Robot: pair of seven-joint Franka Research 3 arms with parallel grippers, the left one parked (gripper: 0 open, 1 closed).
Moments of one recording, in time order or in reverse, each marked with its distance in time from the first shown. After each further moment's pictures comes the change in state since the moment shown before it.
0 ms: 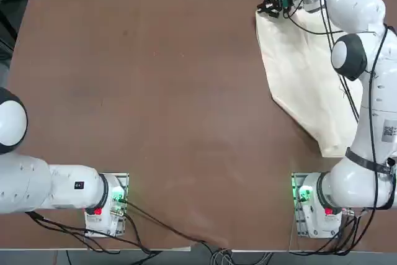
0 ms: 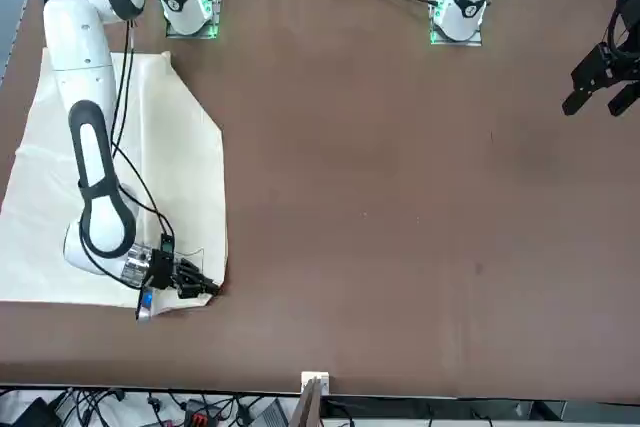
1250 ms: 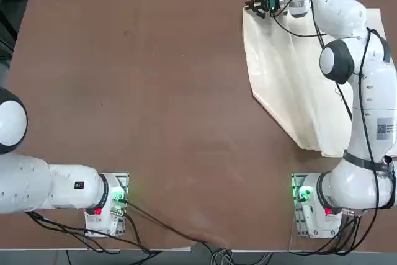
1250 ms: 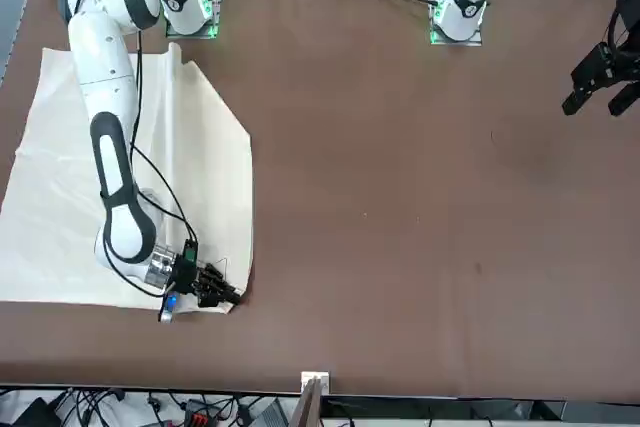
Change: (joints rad) arm 0.091 0.067 0.000 0.062 0.195 0.046 0.031
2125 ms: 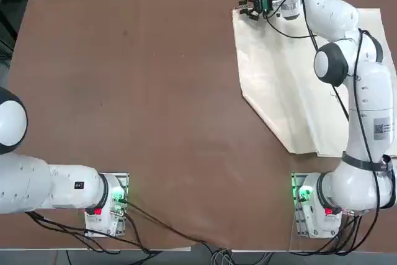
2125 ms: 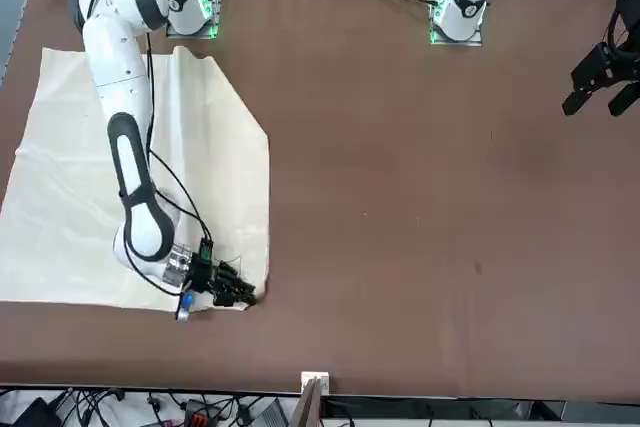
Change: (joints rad) arm 0.056 0.015 0.000 0.017 0.024 0.044 0.002
